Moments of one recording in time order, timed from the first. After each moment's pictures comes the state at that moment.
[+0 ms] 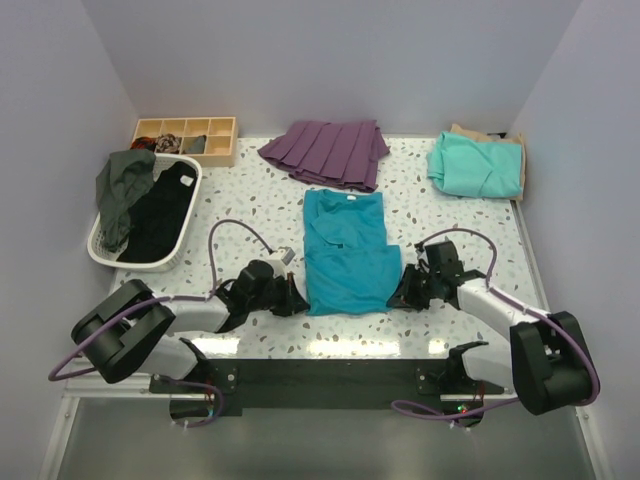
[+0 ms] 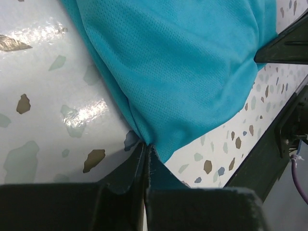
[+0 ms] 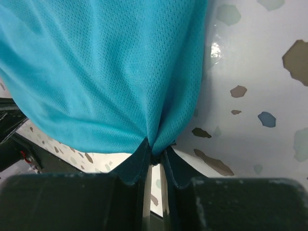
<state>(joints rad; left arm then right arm) -0.73 1.38 0.28 0.44 0.26 -0.69 0.26 1.20 0.43 -0.30 -0.39 0.60</state>
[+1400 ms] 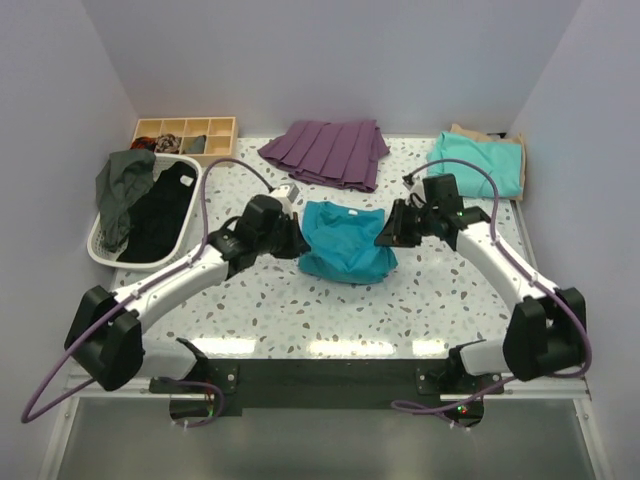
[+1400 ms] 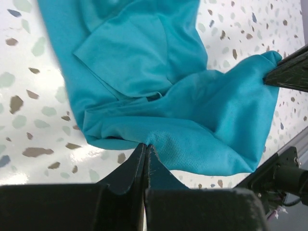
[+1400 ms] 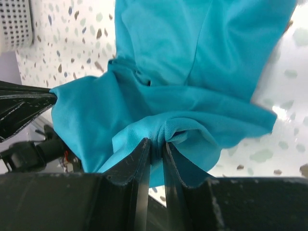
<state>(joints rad) -0.65 1.32 0.89 -0.24 0.11 -0.57 0.26 1.34 0.99 -0.54 -0.48 0.46</state>
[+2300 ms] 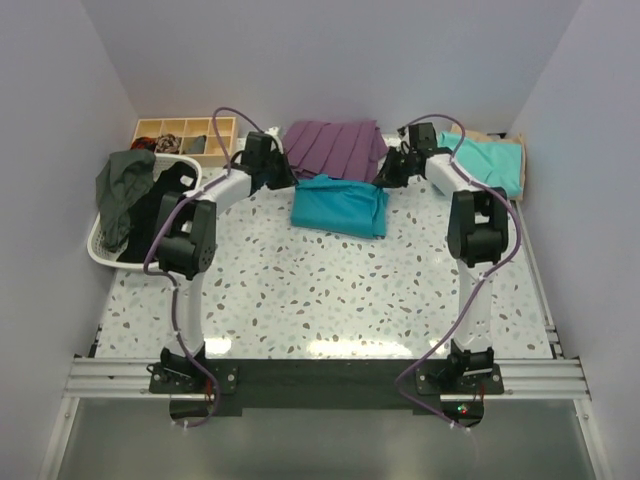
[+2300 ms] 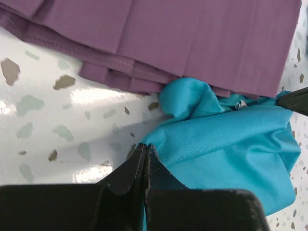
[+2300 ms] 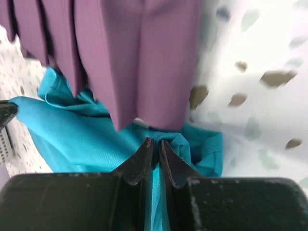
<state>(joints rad) -0.30 2.13 1.57 -0.14 0.24 -0.45 0.14 2.27 1.82 -0.47 -0.42 0.44</state>
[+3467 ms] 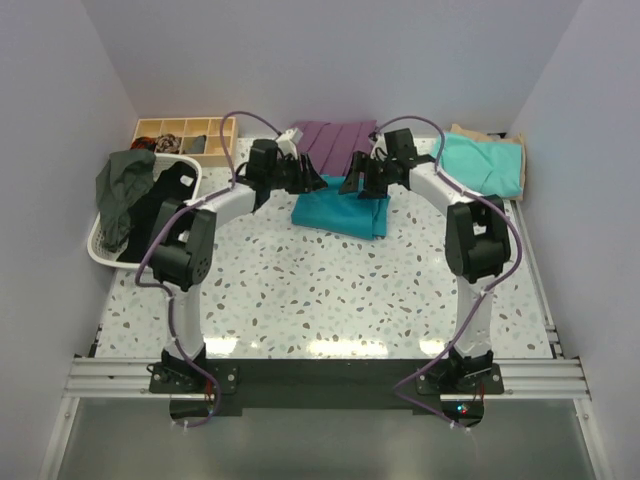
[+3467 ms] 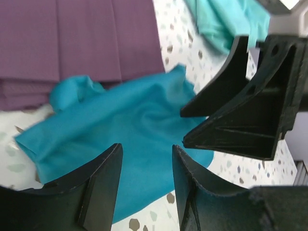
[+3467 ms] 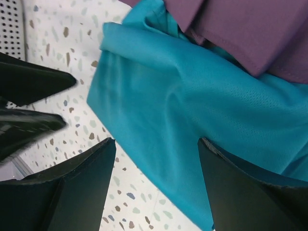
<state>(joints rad) -0.34 2.00 1.42 0.16 0.49 -0.47 0.27 2.08 1.66 -0.41 -0.47 0.41</state>
